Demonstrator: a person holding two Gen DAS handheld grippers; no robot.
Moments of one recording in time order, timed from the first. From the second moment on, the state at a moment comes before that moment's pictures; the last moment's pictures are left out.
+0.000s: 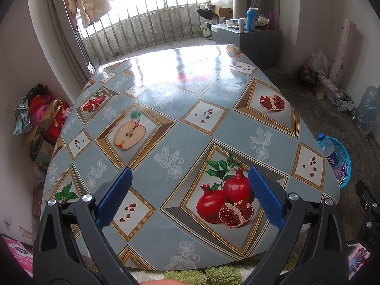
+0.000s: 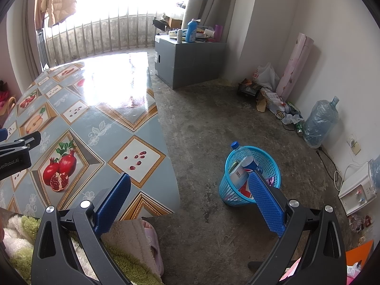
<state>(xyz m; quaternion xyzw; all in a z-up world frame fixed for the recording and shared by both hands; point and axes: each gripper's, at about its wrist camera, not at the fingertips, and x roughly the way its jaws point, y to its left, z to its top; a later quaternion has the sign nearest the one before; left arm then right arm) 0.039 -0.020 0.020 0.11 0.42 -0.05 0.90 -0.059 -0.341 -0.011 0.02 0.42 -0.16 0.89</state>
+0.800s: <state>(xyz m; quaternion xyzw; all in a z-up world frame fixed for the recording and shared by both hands) 0.038 -0.019 0.016 0.11 0.43 -0.05 0.90 -0.058 -0.340 -0.010 0.02 0.42 -0.16 0.89</state>
